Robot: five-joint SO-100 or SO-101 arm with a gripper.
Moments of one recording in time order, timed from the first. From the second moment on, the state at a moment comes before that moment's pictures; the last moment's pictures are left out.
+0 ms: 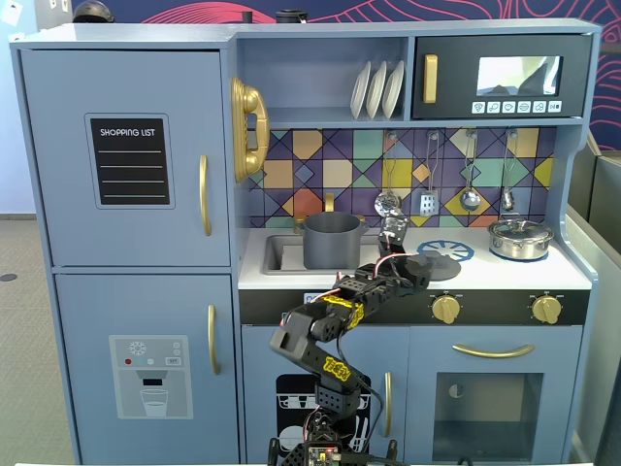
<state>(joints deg) 34.4 134.8 139.8 -6.8 -91.1</state>
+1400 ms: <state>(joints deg) 34.1 103.6 120.1 -18.5 -93.2</state>
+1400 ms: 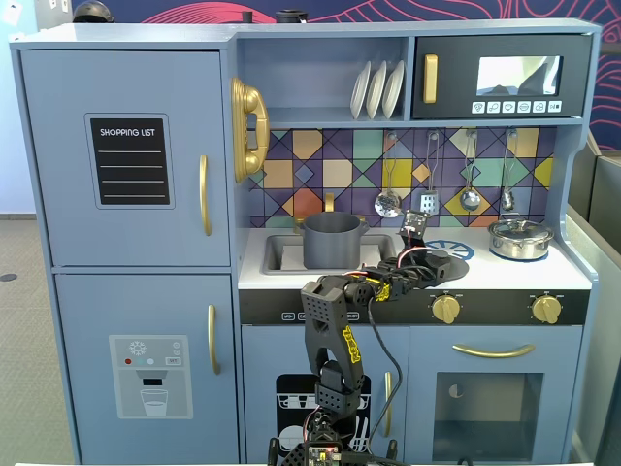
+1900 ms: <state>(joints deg) 30.8 116.7 115.7 -8.0 -94.2</state>
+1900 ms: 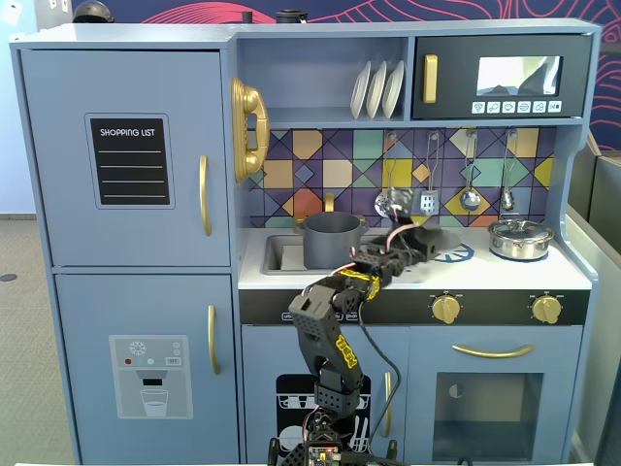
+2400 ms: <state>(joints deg) 15.6 125.4 105.9 7.6 -91.0</state>
